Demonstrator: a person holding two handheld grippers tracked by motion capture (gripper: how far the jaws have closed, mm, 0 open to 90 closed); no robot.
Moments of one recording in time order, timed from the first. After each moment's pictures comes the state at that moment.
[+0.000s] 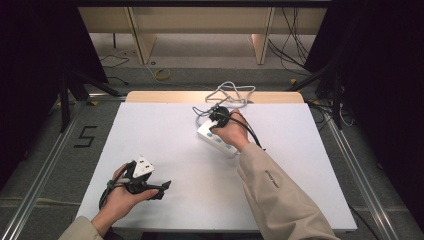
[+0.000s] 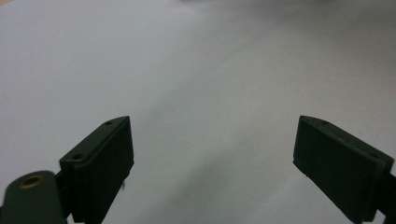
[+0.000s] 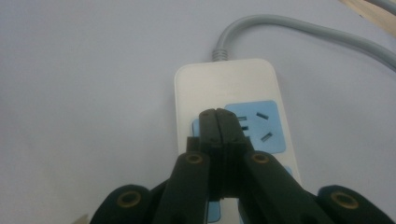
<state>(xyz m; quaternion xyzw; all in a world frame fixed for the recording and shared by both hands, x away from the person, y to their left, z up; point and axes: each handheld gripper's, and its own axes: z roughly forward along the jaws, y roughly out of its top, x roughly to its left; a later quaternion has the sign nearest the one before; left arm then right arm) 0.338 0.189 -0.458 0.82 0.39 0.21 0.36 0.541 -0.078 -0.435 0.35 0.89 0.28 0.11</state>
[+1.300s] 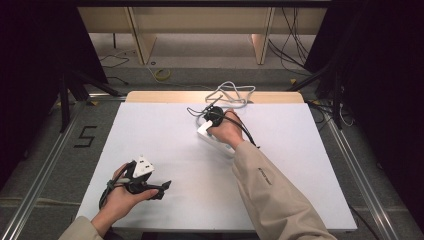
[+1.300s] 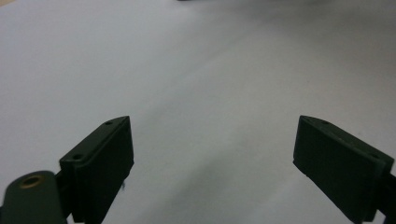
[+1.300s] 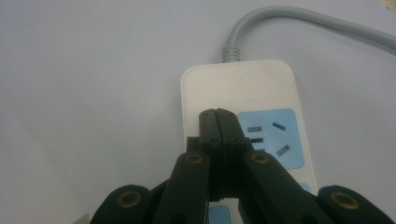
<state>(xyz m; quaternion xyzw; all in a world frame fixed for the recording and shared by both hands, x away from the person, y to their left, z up) 0.338 0.189 -0.458 0.82 0.39 0.21 0.36 0.549 -0.061 -0.439 0.35 0.90 0.25 0.10</state>
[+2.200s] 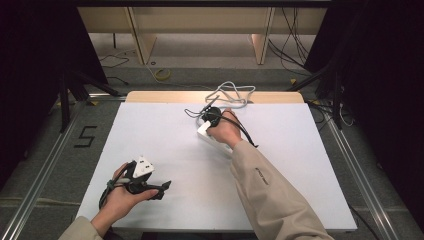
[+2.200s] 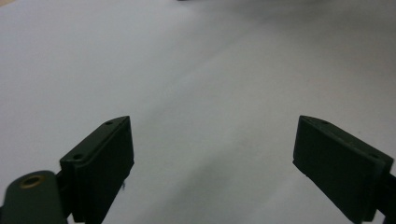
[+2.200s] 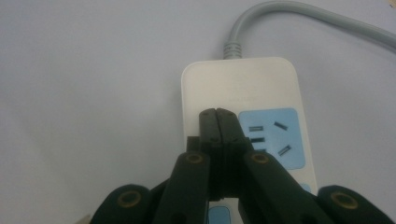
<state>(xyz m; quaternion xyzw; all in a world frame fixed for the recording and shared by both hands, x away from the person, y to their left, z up) 0.338 0.189 -0.458 0.82 0.39 0.21 0.36 0.549 -0.055 -0.439 0.34 0.91 0.22 0.11</state>
